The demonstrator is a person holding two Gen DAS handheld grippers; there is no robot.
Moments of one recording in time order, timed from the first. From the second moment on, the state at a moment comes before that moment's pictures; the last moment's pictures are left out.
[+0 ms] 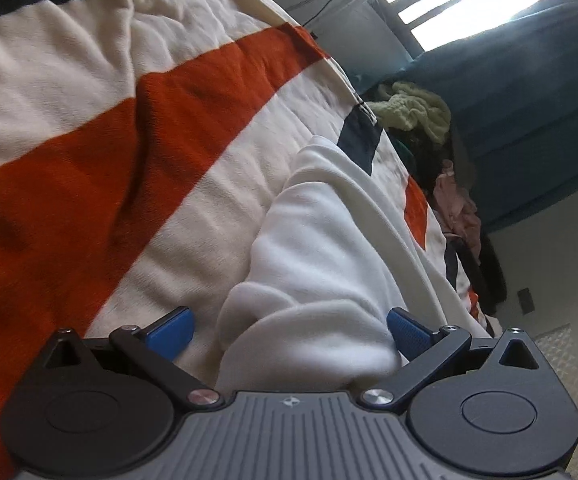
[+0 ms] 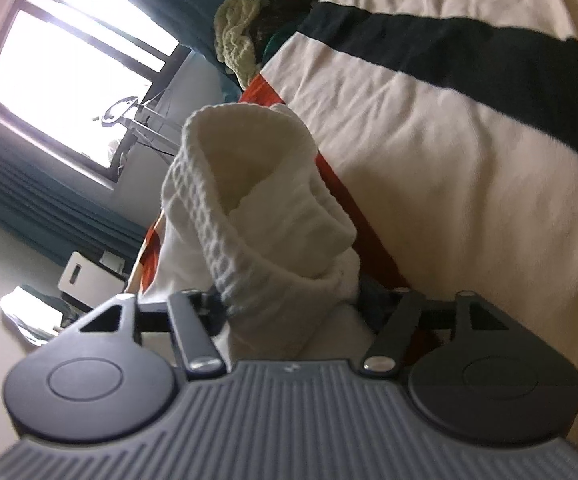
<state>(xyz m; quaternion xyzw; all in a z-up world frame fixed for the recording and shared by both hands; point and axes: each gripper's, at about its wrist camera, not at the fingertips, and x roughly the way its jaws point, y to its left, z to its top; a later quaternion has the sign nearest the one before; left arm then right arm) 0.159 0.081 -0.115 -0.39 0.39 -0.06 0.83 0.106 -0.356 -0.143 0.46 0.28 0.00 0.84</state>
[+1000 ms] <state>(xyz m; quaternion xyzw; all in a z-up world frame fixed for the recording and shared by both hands) 0.168 0.081 -0.097 -0.40 0.34 -0.11 0.84 0.106 -0.346 -0.093 0.44 0.24 0.03 0.86</state>
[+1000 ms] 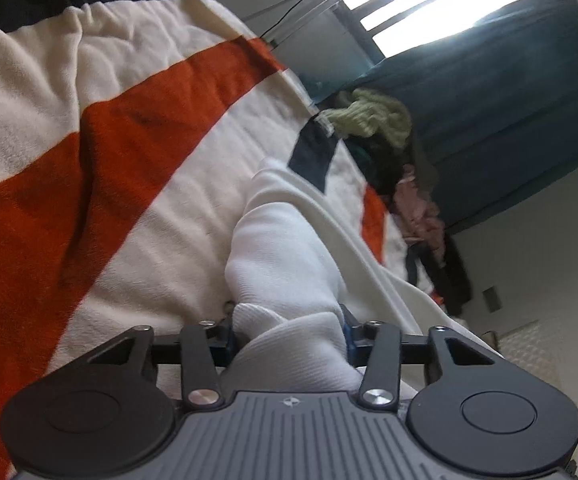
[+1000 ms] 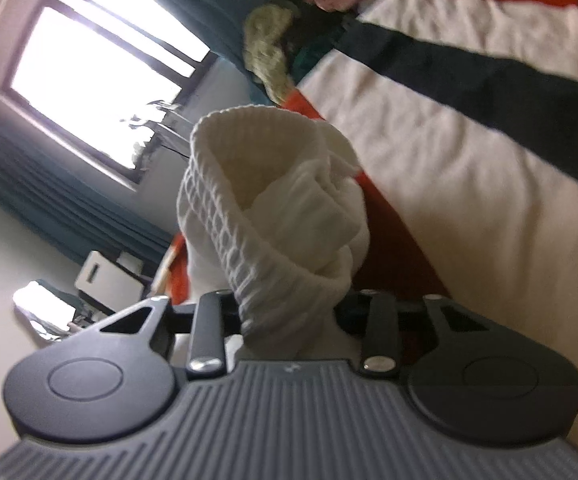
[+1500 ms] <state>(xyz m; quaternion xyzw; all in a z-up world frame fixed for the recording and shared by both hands) 0.227 -0.018 -0.017 -0.39 0.29 -0.18 0.86 0.131 -0.422 -0.025 0.45 0.10 0.05 0.88</state>
